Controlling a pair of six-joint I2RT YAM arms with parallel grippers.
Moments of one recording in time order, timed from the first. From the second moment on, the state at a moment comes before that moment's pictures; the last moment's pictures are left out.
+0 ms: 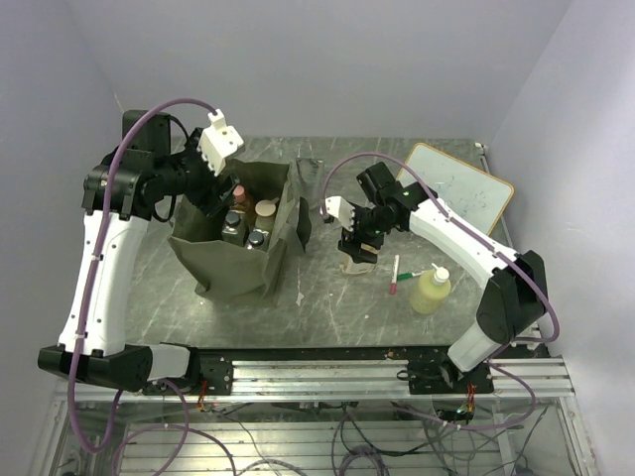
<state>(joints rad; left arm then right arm) -0.18 1.30 1.75 -1.10 0.47 0.68 0.58 1.62 1.38 -0.92 -0.35 -0.81</state>
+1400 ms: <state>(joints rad) -0.17 1.16 1.67 -1.48 0.48 0.96 0.58 1.47 1.86 -0.90 -0.38 -0.43</state>
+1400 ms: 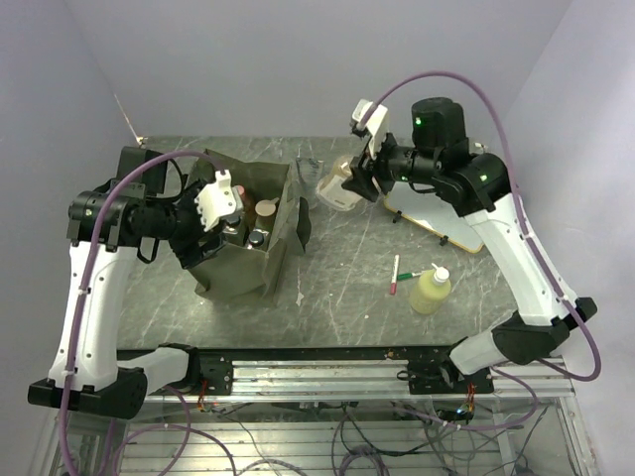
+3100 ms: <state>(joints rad) -0.17 1.05 1.46 -1.44 0.54 1.08 0.97 1.90 1.91 -0.48 -0.52 -0.03</state>
